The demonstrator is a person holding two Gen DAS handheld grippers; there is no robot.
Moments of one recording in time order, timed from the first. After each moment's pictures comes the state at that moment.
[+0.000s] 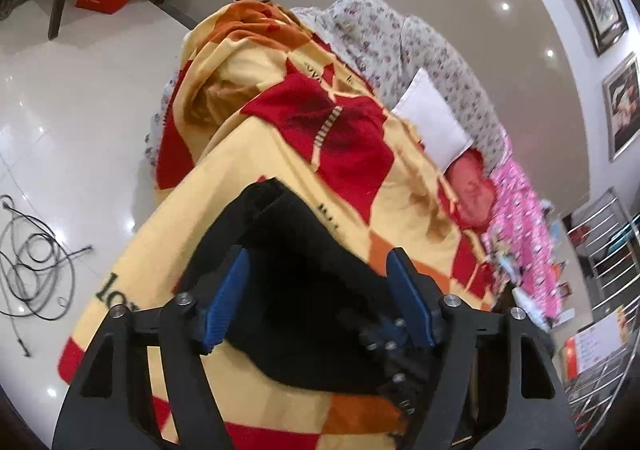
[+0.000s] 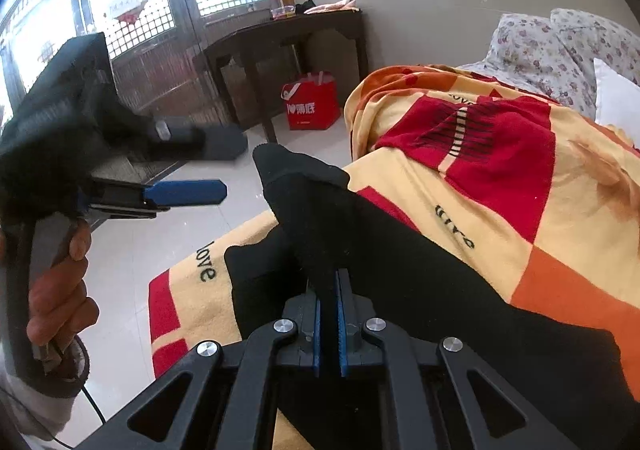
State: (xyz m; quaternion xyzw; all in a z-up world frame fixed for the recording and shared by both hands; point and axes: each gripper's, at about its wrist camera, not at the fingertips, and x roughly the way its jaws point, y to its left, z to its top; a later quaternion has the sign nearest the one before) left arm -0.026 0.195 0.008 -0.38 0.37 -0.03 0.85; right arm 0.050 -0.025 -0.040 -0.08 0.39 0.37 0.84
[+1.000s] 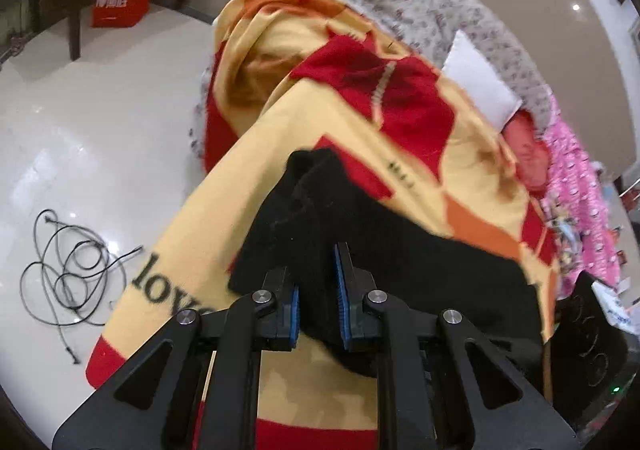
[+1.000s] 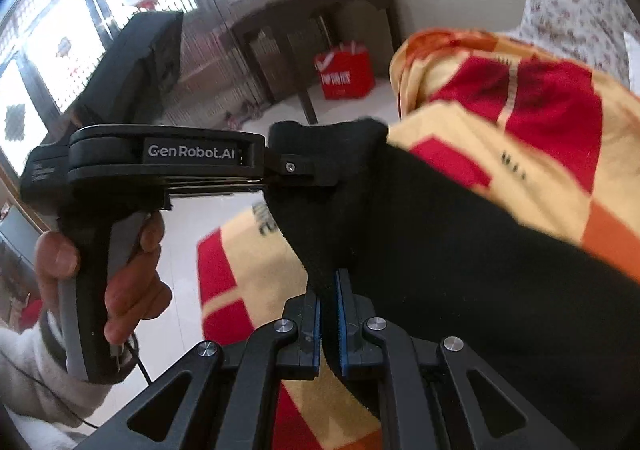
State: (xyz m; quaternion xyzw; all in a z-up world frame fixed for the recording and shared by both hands) left arm -0.026 0.183 -0.043 -0.29 0.43 0.03 0.85; right arm 0.019 -0.002 -0.069 -0.07 0.45 0.41 0.79
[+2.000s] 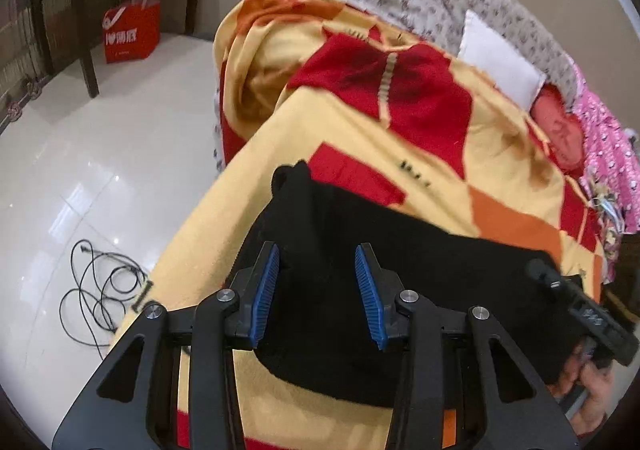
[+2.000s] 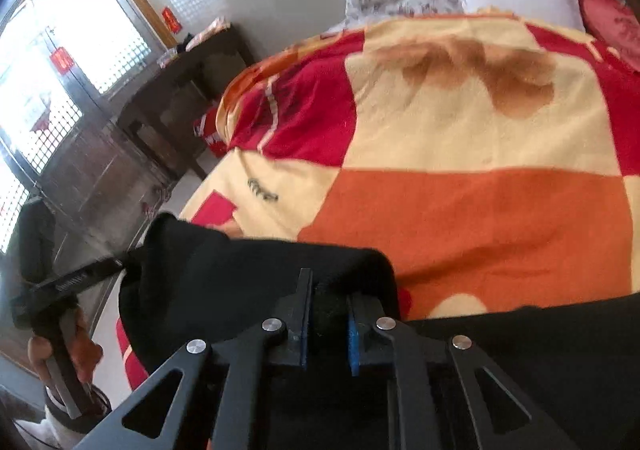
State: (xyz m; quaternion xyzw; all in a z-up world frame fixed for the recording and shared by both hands) left arm 0.000 0.153 -0.037 -0.20 0.44 0.08 0.87; right arm 0.087 -0.178 -0.044 0.08 0.44 0.23 0.86
